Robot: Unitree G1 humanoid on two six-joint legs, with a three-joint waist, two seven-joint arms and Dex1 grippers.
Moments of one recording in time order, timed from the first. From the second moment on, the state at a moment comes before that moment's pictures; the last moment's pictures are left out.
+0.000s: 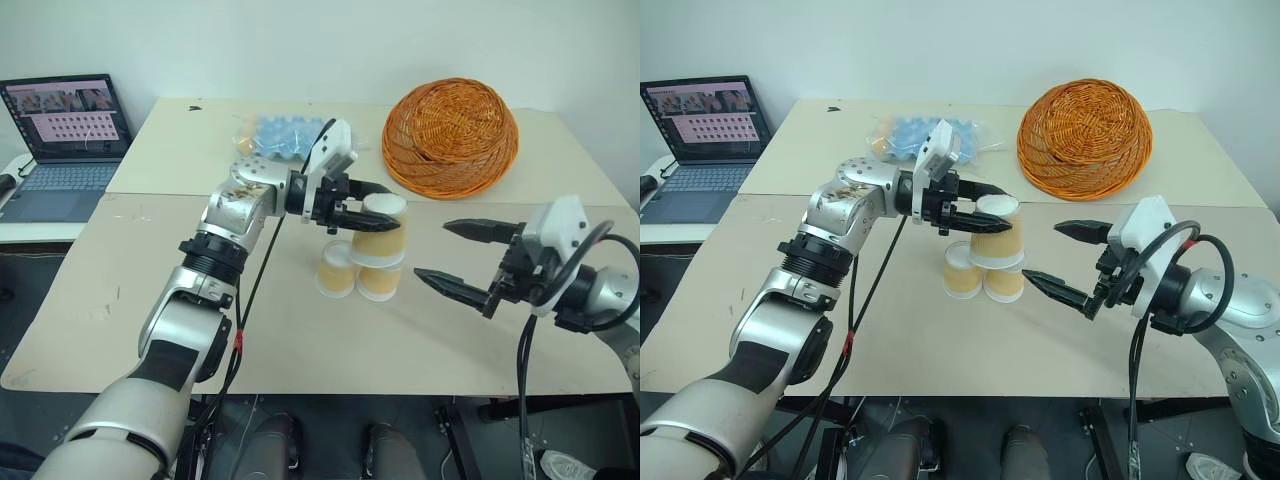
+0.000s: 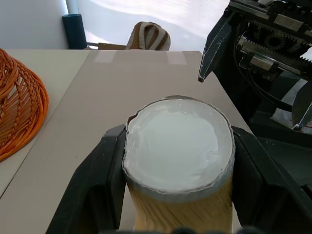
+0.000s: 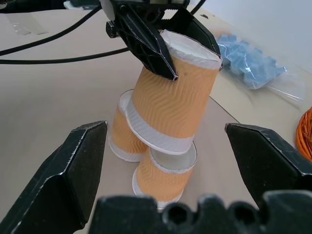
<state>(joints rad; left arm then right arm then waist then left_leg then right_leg) -1.14 0.27 -0.21 0.55 -0.30 0.37 -1.32 -0.16 -0.88 -0.33 -0.64 0.71 0.64 0.76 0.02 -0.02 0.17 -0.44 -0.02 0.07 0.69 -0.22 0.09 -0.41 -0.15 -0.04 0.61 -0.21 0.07</state>
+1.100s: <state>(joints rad) -1.13 0.27 -0.21 0.58 -0.25 0.30 -1.31 -0.14 -0.88 -0.33 -0.65 0.73 0.64 0.76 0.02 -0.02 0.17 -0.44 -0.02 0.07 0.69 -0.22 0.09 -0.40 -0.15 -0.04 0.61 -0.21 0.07</state>
